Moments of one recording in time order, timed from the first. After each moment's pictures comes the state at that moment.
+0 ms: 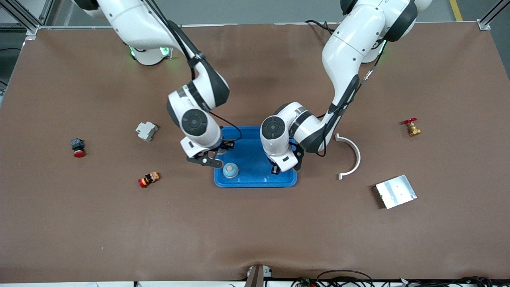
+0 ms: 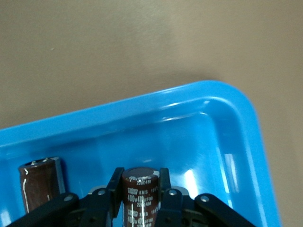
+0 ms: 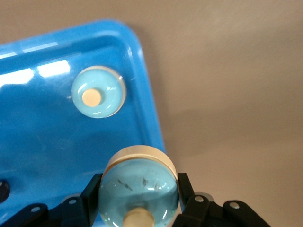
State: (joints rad) left arm -0.57 0.87 -0.15 -1.37 0.27 2.20 -2.16; right arm 0.54 0.54 0.02 -1.63 0.11 2.05 0.70
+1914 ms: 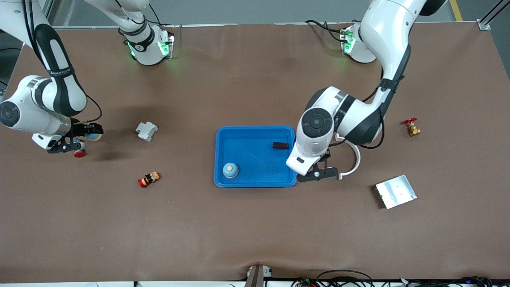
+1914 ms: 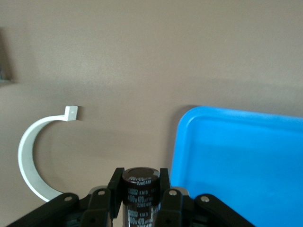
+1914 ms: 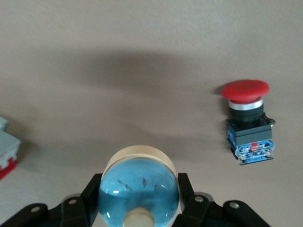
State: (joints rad) left arm -0.38 0.60 -0.20 -1.47 0.21 2.00 -0.72; right arm -0.19 0.28 -0.13 -2.24 -0.02 2.29 -0.46
